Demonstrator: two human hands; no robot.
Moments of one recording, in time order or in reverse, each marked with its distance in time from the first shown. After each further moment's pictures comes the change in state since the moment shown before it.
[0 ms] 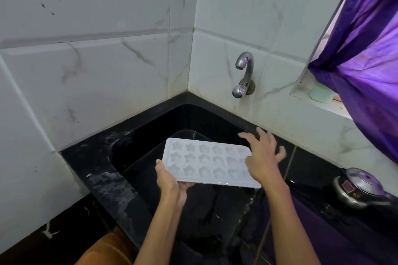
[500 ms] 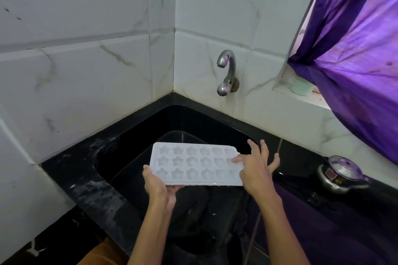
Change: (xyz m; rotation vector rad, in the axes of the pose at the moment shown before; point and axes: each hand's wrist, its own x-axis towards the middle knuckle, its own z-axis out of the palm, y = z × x) left_hand 0.004 -0.003 -0.003 -0.037 0.050 -0.018; right_hand -0.028 0.026 0.014 -0.135 -0.031 0.047
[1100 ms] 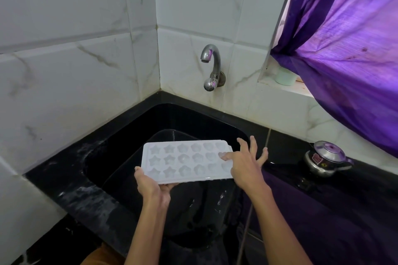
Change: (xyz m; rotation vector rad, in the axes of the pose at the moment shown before) left_hand 0.000 -0.004 0.000 -0.015 -0.023 0.002; right_hand -0.004 0.003 0.003 -0.025 -0.063 -0.005
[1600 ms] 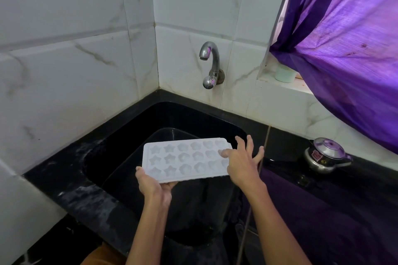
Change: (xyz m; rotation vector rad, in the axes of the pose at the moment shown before) left_hand 0.001 -0.003 0.001 -0.001 0.032 -0.022; right_hand -0.001 -0.010 0.000 -0.030 -0.033 0.017
